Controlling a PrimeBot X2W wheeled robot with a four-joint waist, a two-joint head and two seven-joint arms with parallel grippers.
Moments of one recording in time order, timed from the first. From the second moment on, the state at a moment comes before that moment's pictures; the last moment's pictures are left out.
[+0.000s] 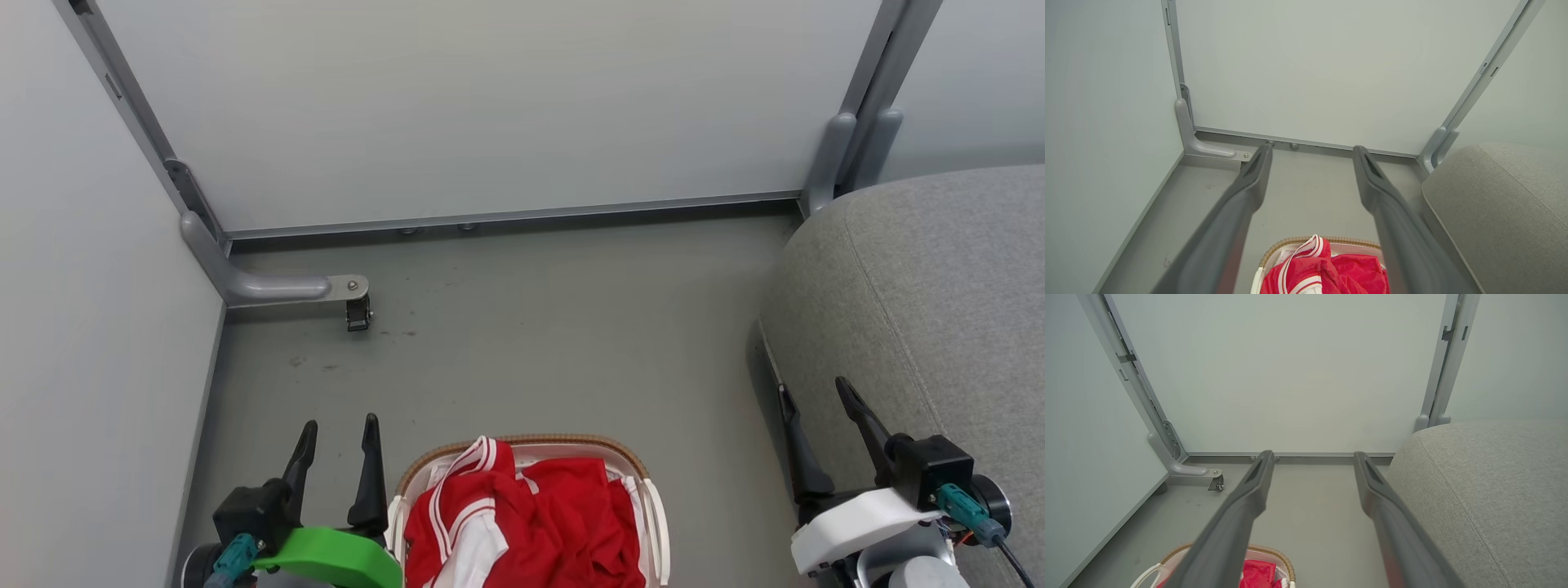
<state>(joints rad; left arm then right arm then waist) -0.03 0.05 -0.21 0.31 -0.36 -0.04 -0.26 -0.04 -0.05 0.00 0.22 0.15 0.13 -0.26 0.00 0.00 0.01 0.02</state>
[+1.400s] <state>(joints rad) -0.25 0.05 -0.44 0.41 -0.36 -0.06 -0.26 -0.19 -0.05 -0.13 0.13 0.13 0.13 -0.26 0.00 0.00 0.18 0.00</state>
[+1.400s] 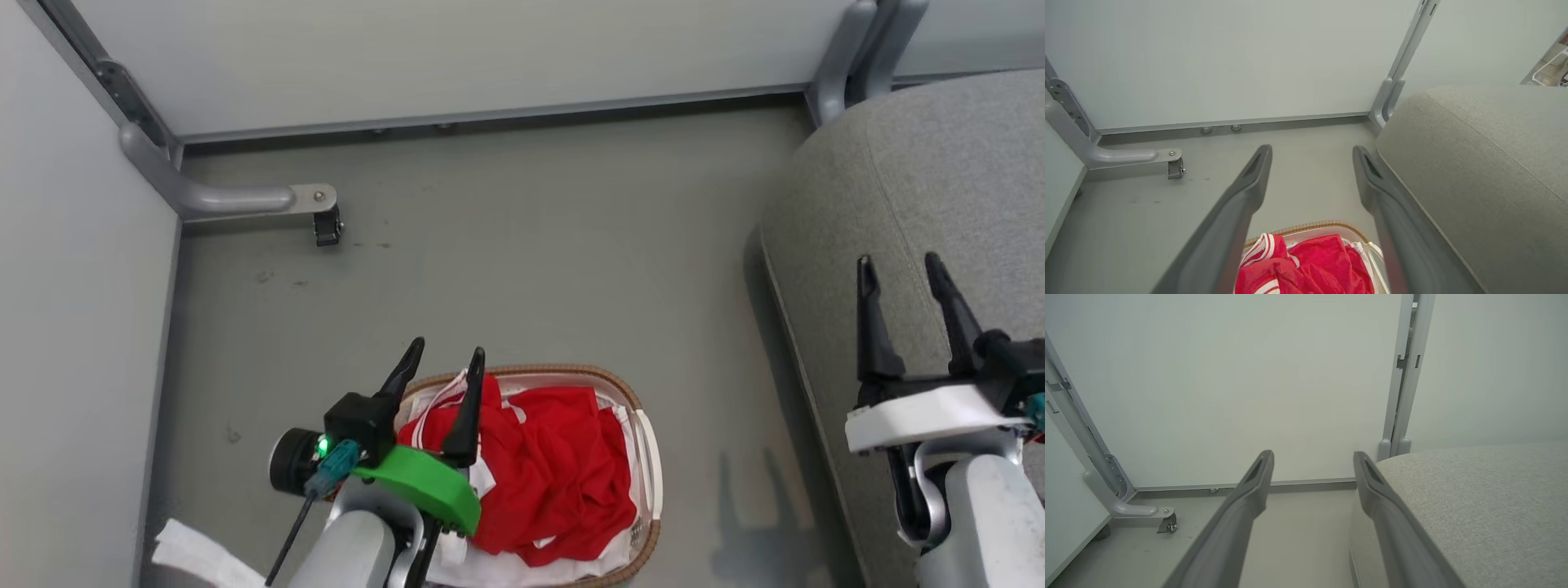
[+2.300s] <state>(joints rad) -0.82 0.05 -1.01 0.98 -0.49 -0.06 -0.18 -0.52 -0.05 -0.18 -0.01 0.26 0.13 -0.26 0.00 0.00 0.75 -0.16</state>
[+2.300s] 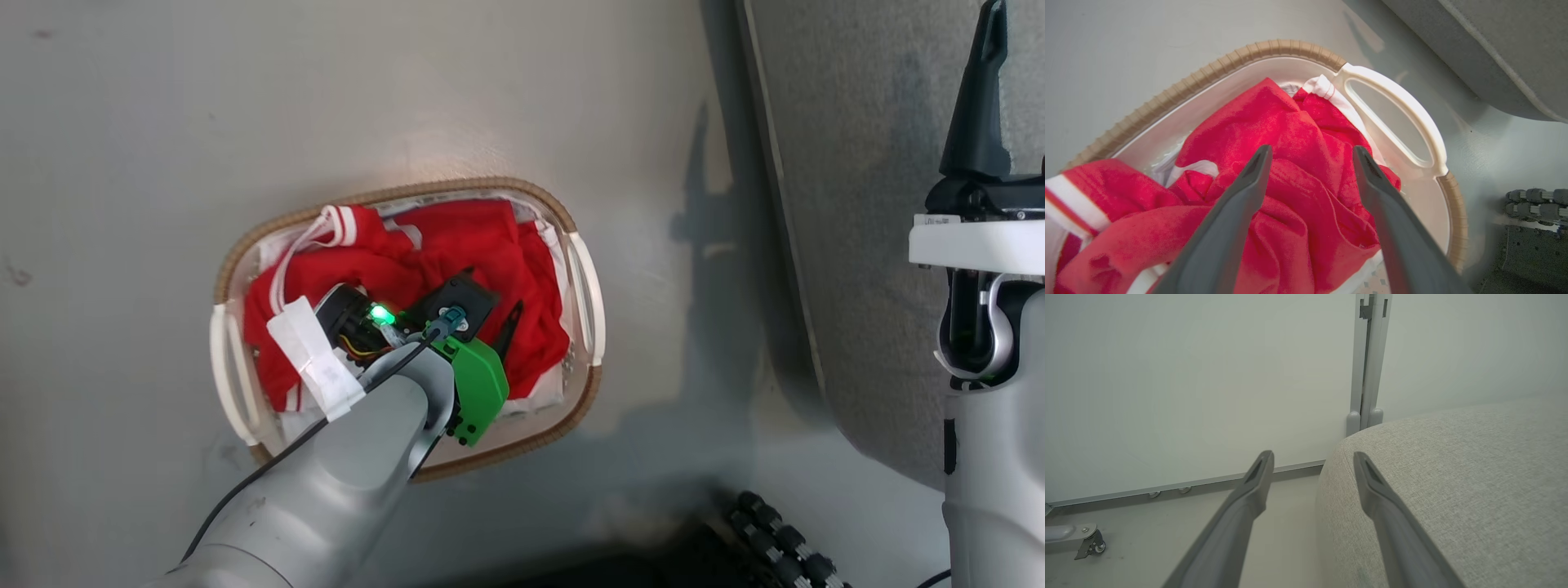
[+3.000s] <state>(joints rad) -0.92 0.05 -1.10 1.11 -0.57 0.07 -0.12 -0.54 -0.05 -0.12 0.01 0.36 0.13 -0.26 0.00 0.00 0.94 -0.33</state>
